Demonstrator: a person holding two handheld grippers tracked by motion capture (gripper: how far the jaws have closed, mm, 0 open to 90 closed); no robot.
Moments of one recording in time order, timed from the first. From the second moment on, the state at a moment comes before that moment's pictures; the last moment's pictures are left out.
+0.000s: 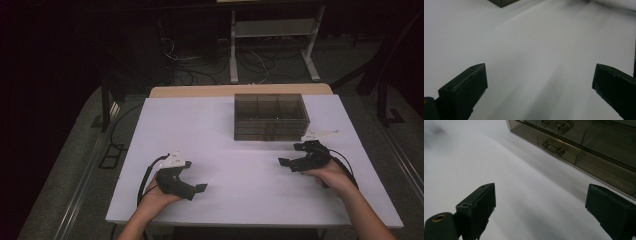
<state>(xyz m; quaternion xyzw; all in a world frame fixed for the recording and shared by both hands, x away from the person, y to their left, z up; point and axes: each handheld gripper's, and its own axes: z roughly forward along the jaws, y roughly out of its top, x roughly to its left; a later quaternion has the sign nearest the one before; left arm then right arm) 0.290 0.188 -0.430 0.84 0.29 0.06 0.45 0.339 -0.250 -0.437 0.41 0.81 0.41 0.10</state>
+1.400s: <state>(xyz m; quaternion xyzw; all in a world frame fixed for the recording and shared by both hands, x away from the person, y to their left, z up) 0.289 0.187 -0.429 0.84 0.29 0.05 0.46 0.364 -0.203 -0.442 0.40 0.82 0.41 0.11</state>
